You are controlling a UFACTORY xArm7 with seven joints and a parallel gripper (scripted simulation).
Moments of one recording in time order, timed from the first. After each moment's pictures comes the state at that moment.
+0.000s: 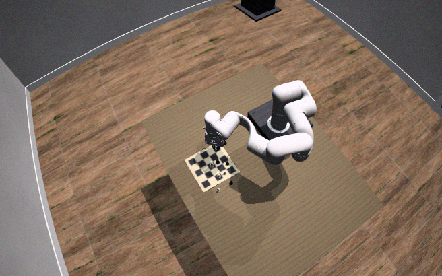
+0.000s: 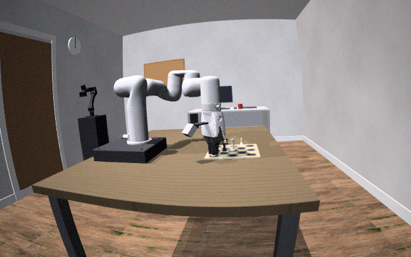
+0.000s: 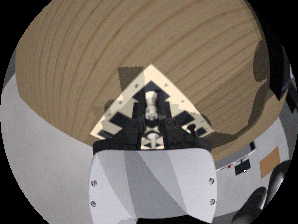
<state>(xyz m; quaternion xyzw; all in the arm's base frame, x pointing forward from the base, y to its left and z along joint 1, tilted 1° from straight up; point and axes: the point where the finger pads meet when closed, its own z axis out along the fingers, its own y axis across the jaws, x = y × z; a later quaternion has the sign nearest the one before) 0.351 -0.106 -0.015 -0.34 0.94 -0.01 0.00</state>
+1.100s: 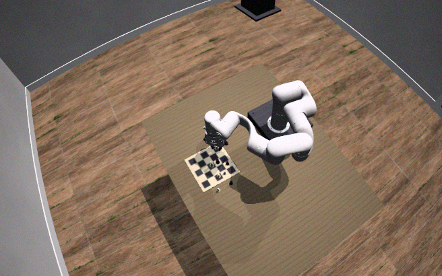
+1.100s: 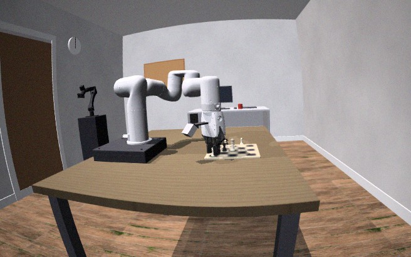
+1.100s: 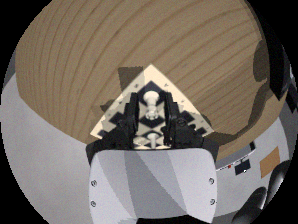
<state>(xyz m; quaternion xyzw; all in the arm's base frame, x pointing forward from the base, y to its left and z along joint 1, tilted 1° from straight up) 0.351 -0.106 -0.015 -0.34 0.94 -0.01 0.00</state>
